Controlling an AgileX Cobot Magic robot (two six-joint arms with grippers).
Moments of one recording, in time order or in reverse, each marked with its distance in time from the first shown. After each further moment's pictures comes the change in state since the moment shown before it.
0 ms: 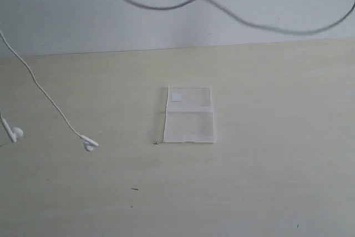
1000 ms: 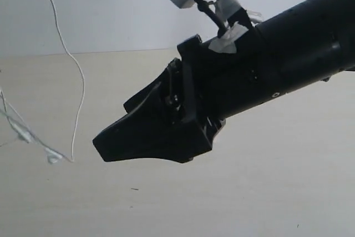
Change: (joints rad) left arm 0.014 -0.044 0.059 0.084 0.013 -0.159; right arm 0.000 0.322 0.382 1.299 -0.296 -1.253
